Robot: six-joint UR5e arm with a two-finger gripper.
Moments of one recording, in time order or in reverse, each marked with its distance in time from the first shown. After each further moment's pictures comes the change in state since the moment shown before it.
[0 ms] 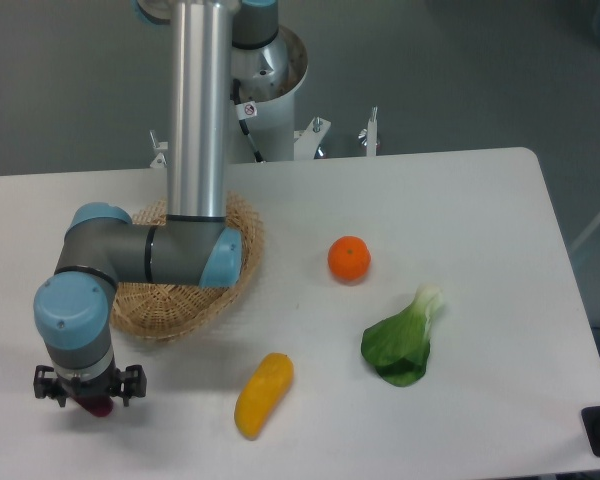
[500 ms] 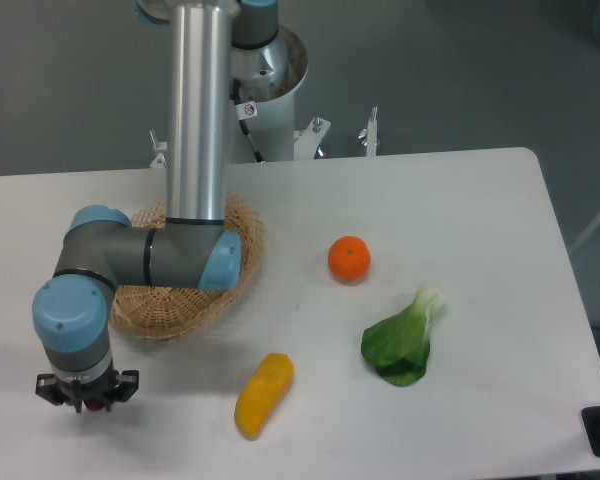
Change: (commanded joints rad) arm 0.000 0.018 0.002 0.000 -0.009 -0.014
